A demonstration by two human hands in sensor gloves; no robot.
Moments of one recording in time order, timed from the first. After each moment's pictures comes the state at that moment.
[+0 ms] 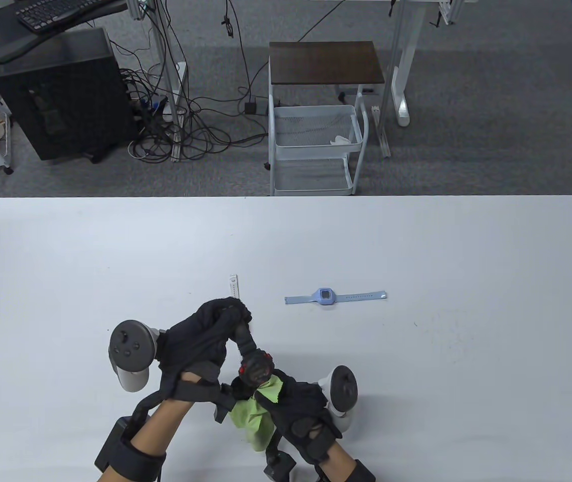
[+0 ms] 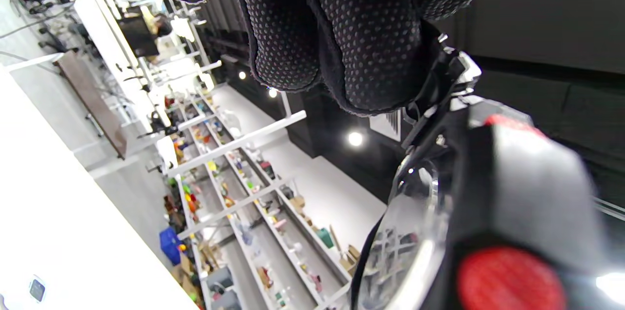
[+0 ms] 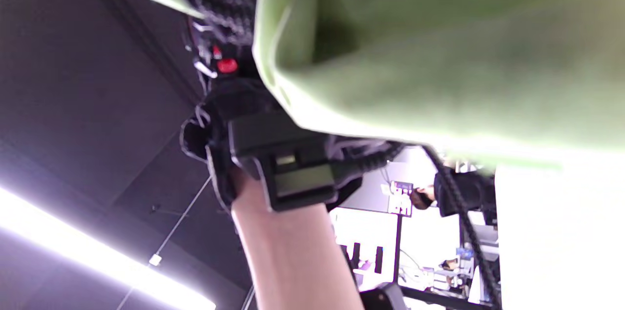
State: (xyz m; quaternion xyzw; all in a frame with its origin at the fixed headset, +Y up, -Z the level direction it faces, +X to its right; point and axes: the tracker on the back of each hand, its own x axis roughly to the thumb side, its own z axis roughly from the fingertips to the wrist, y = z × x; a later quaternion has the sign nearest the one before) left_hand -0.196 -0.647 -0.280 0.11 -0.23 0.60 0.76; right_hand 0.021 -0.765 -0.249 0.29 0.06 0.60 0.75
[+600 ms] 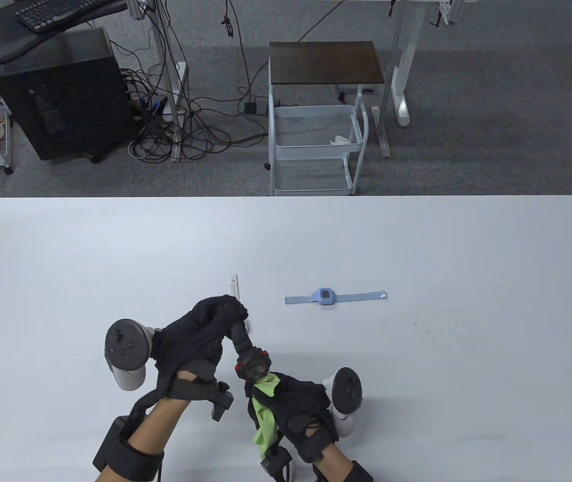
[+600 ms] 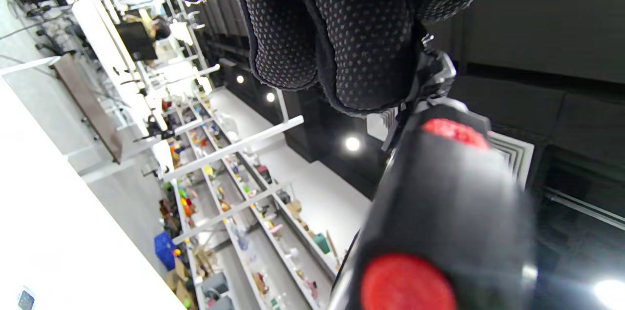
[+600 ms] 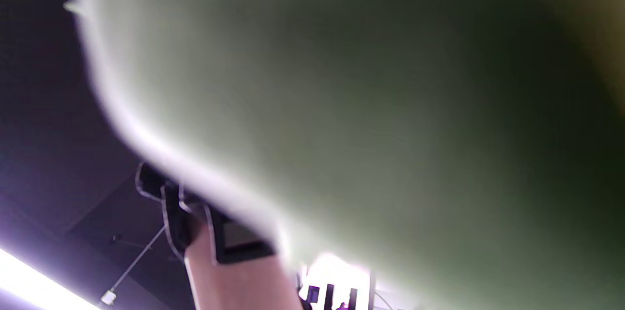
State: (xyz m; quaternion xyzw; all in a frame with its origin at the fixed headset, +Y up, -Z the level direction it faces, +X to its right) left_hand -0.202 -0.645 -0.281 0.12 -0.23 0.60 0.75; right_hand 0.028 -0.768 -0.250 0.22 0.03 0.63 0.74
